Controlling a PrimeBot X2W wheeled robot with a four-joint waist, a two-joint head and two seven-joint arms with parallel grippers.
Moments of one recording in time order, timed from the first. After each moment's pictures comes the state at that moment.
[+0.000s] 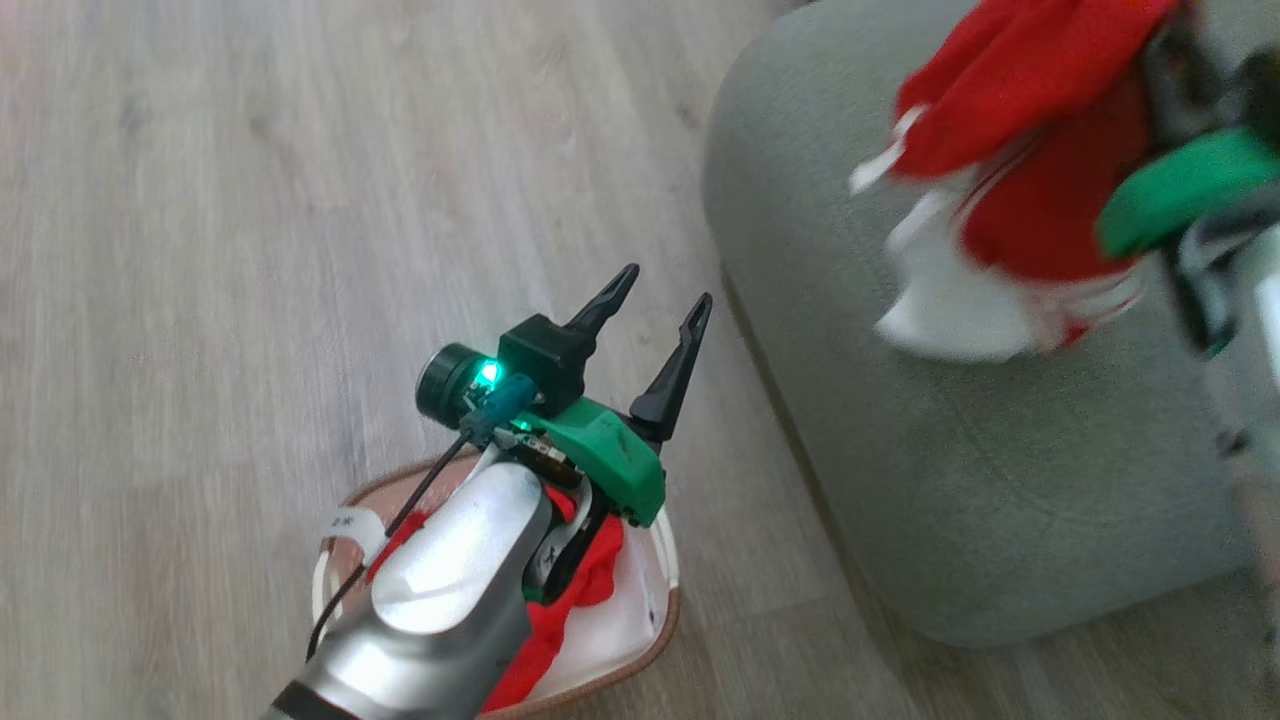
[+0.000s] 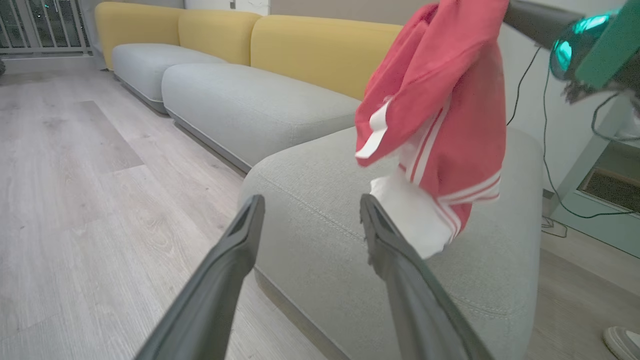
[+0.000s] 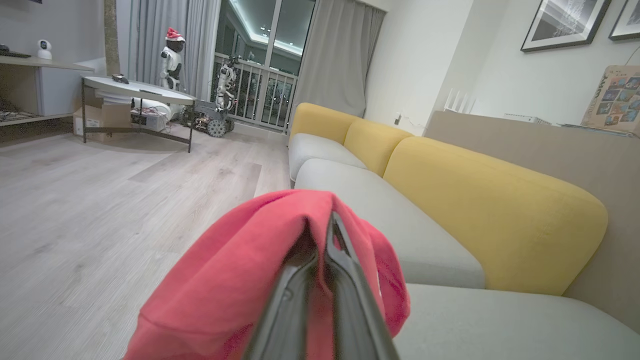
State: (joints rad) left arm -0.57 0.04 -0.76 0.51 -0.47 0.04 -0.25; right arm -0.75 -0.30 0.11 0.59 0.11 0.12 -0.24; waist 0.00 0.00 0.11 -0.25
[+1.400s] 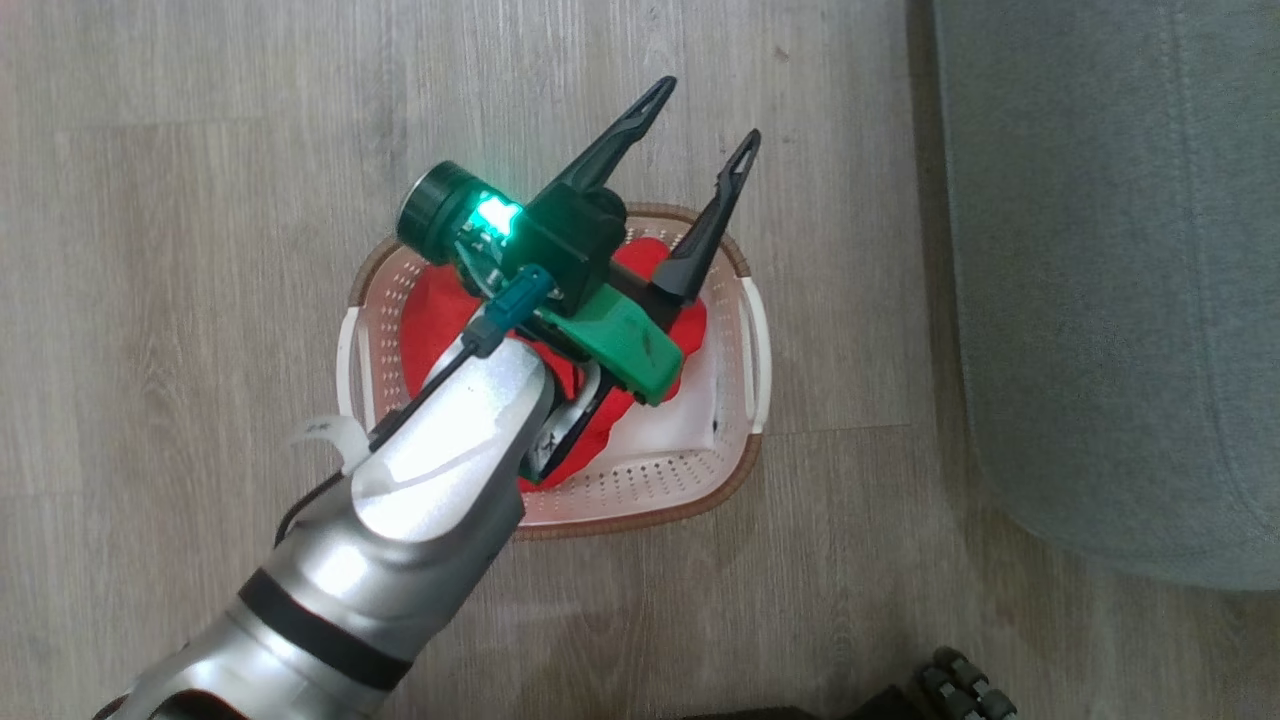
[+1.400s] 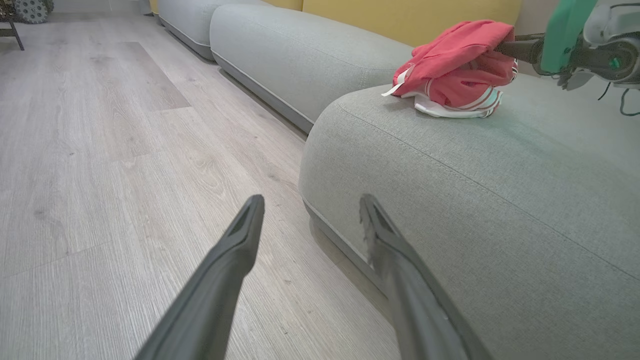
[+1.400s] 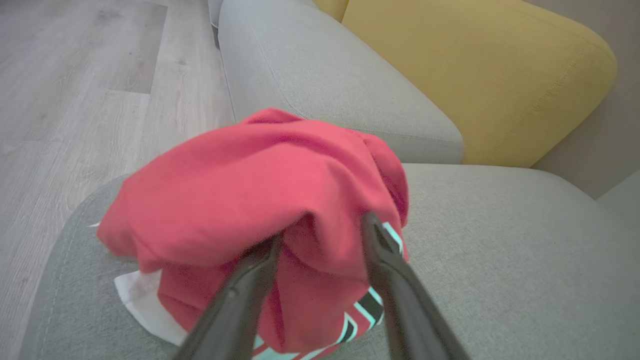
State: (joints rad) left arm -0.76 0.07 -0.76 0.39 -0.32 0.04 -0.25; right arm -1.21 -0.44 -0.47 1.12 -0.29 0.12 -0.24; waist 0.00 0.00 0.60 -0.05
